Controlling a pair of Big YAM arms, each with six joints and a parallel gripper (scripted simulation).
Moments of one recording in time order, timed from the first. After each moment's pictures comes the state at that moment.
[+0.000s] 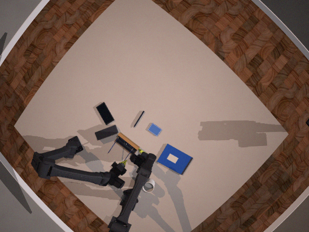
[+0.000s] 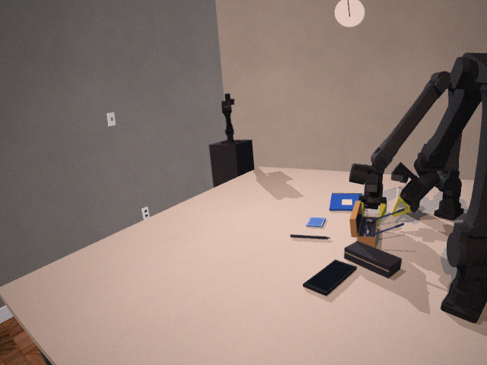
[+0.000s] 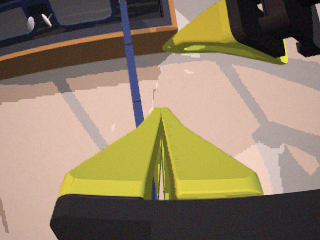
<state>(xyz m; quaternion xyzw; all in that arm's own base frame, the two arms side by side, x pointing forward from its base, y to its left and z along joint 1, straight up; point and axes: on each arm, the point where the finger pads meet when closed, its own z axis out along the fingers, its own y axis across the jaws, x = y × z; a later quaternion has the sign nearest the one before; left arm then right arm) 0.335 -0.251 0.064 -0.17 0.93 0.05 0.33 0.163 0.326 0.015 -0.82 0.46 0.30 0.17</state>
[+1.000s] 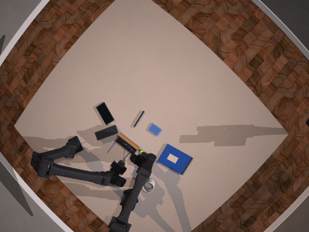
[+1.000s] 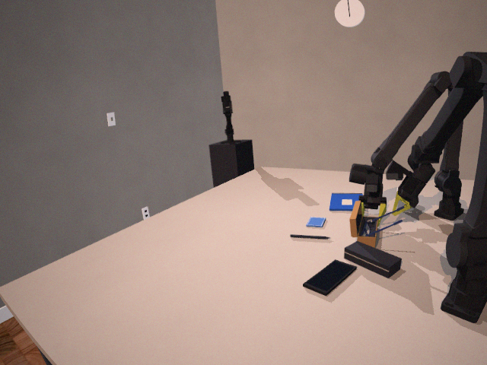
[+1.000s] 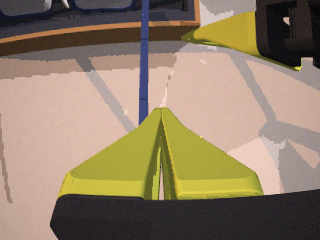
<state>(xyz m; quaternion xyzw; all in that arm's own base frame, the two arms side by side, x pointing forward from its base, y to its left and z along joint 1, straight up) 0.331 -0.243 0.071 -0.22 0.94 0.05 0.27 0.163 0.326 0.015 -0.82 0.46 0.30 0.17</state>
